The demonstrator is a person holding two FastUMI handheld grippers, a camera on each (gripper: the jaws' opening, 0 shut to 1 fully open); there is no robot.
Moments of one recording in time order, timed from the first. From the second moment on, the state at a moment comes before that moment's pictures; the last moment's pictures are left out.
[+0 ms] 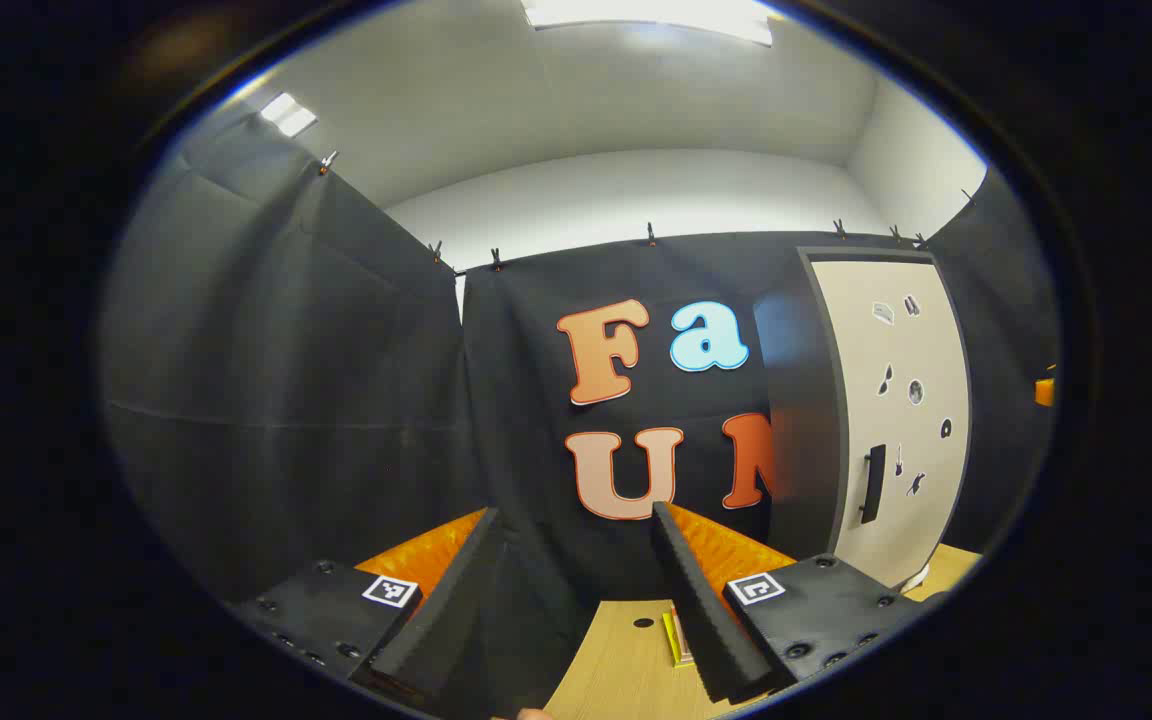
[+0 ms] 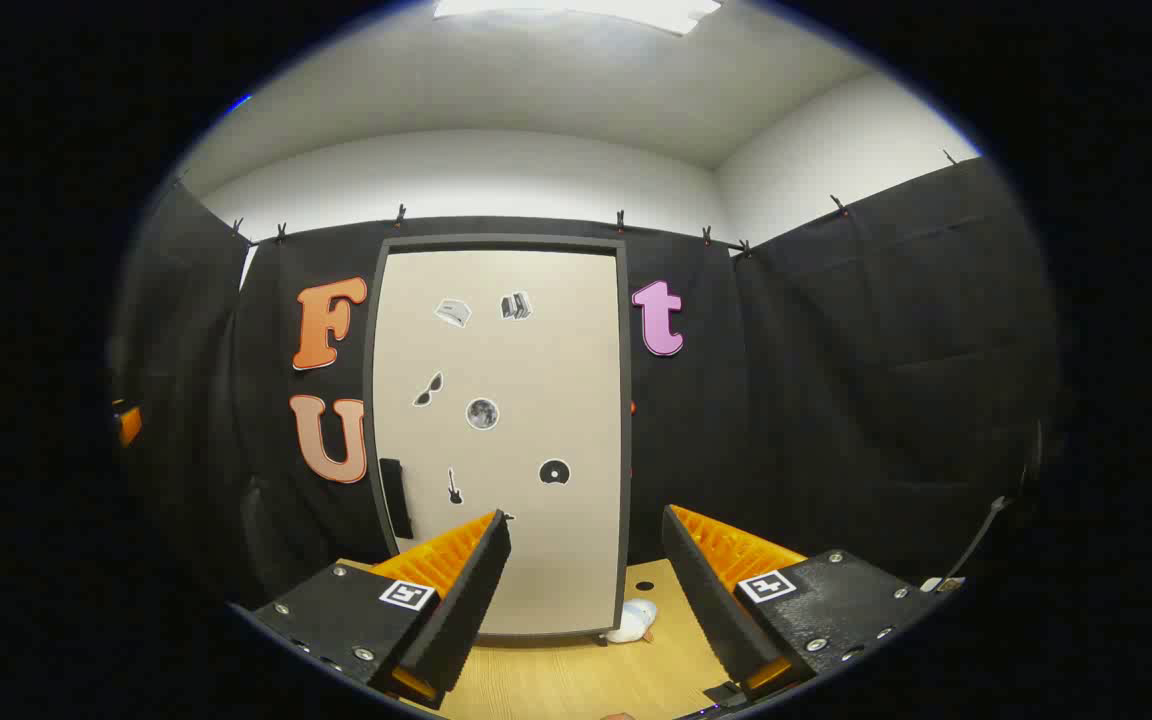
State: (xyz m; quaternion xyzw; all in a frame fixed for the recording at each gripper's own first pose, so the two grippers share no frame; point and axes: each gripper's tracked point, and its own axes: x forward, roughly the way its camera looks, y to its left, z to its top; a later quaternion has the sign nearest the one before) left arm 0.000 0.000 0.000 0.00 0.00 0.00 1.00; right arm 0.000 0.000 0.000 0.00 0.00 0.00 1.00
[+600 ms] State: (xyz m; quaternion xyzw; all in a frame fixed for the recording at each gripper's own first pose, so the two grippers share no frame) left arm -0.009 0.016 0.008 -0.01 -0.01 0.00 1.00; right arm -0.009 0.009 0.005 -0.01 0.00 0.00 1.00
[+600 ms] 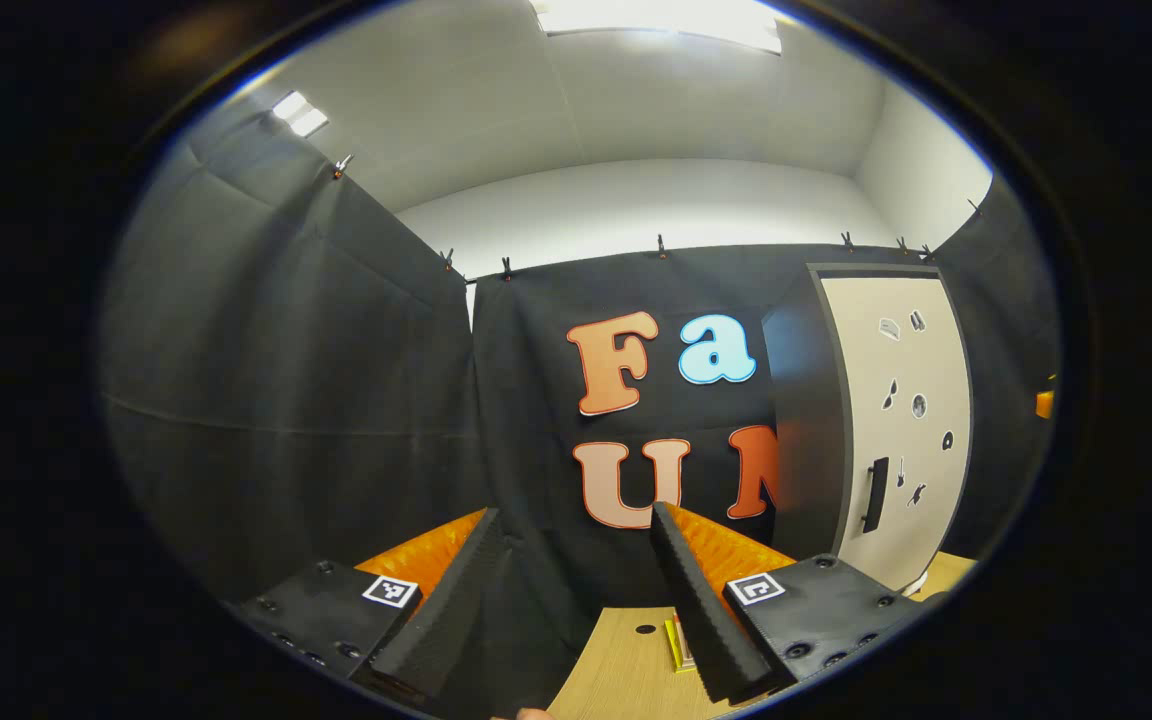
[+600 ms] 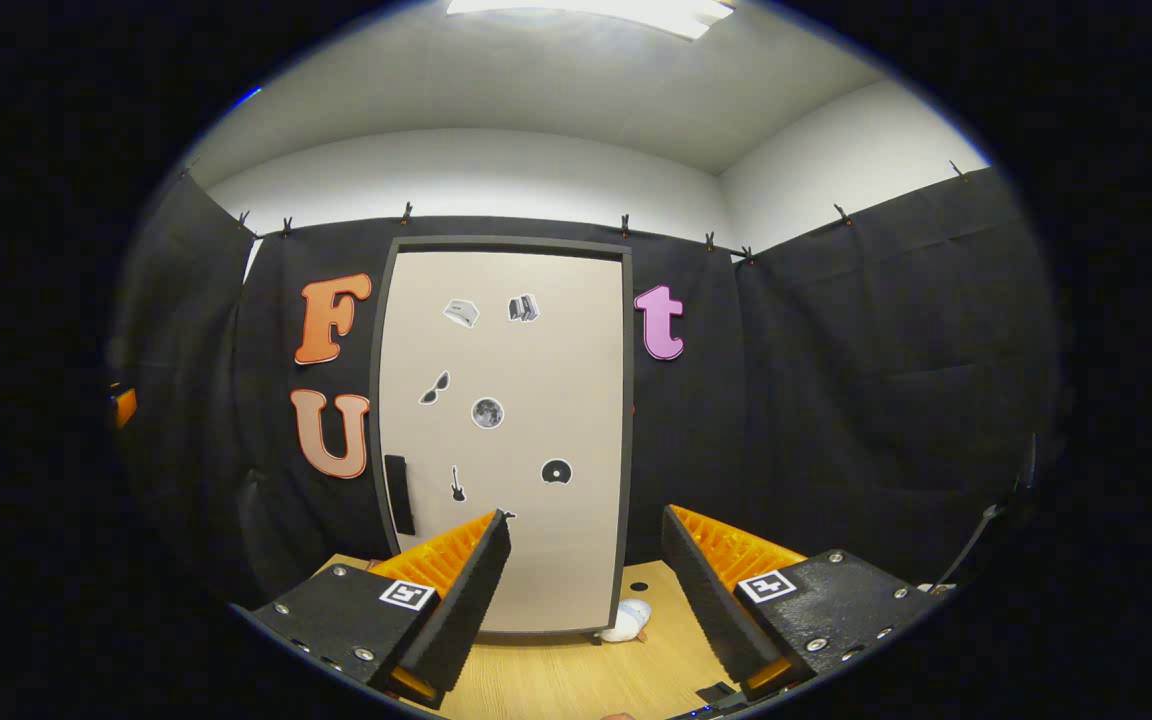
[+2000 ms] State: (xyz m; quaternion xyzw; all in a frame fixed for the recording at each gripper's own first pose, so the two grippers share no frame) left arm -0.027 0.083 -0.017 0.00 0.01 0.07 1.00; right arm 0.095 0.182 -0.063 -0.02 0.05 0.11 0.99
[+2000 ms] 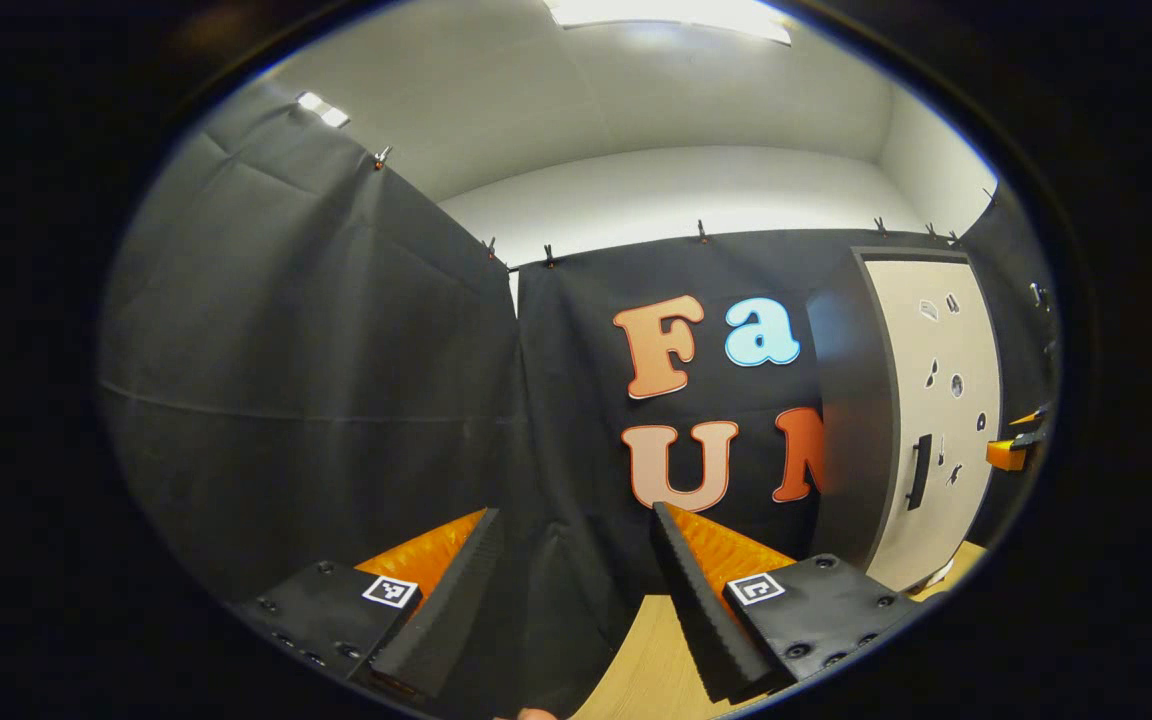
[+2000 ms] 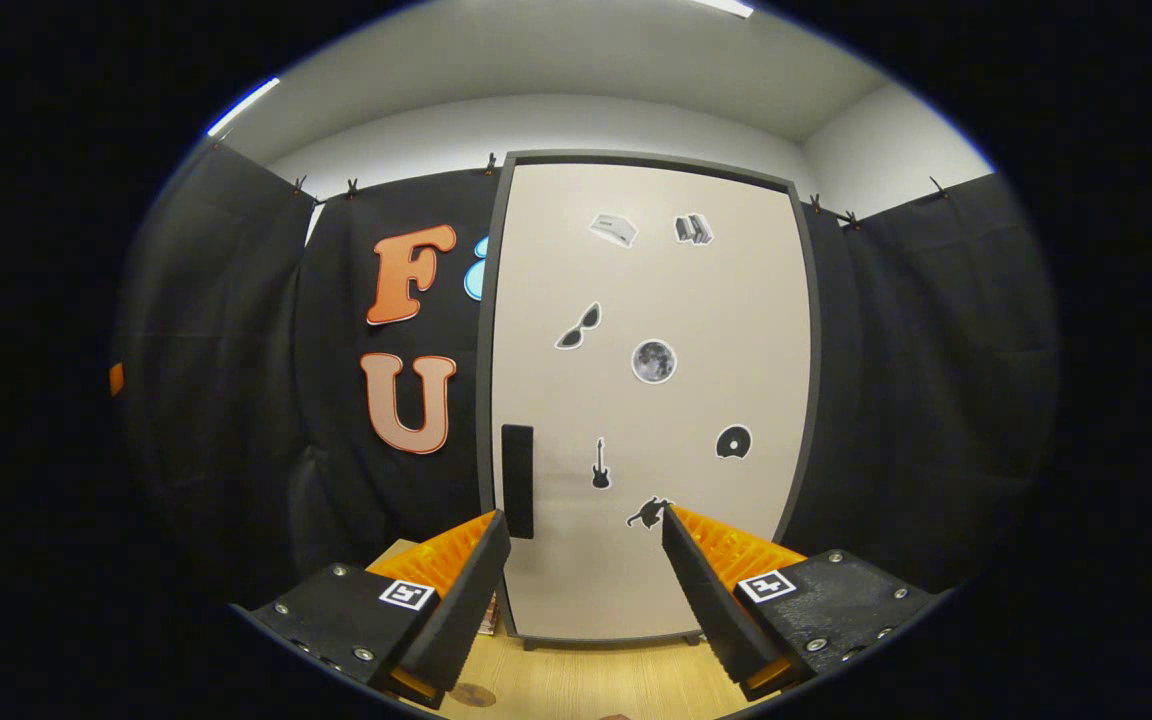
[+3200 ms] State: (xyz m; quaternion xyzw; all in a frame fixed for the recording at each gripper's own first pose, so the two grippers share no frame) left arm -0.029 0.148 -0.048 0.01 0.04 0.13 0.99; right arm 0.241 0.269 -0.139 0.00 0.10 0.11 0.99
